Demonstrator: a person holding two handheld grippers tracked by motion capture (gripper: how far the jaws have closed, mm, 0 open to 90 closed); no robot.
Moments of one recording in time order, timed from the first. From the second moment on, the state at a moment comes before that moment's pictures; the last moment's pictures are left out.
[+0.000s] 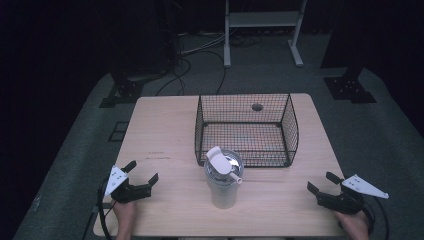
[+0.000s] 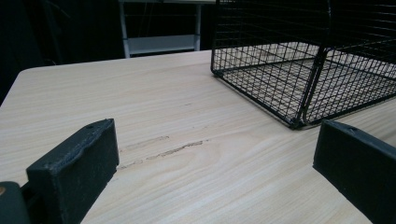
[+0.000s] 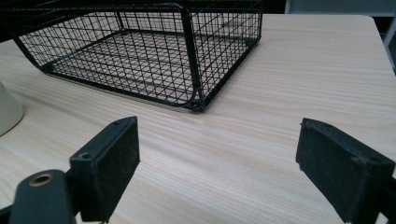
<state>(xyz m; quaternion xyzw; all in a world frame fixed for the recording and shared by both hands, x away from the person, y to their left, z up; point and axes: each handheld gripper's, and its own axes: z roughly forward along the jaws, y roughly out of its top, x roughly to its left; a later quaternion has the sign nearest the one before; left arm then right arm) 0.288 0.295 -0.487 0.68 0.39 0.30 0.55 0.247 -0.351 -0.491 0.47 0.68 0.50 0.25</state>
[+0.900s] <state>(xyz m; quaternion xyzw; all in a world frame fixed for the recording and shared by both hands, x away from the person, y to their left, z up) 0.287 0.296 -0.487 0.68 0.39 0.30 0.55 0.241 -0.312 -0.457 0.40 0.72 0.52 0.25</state>
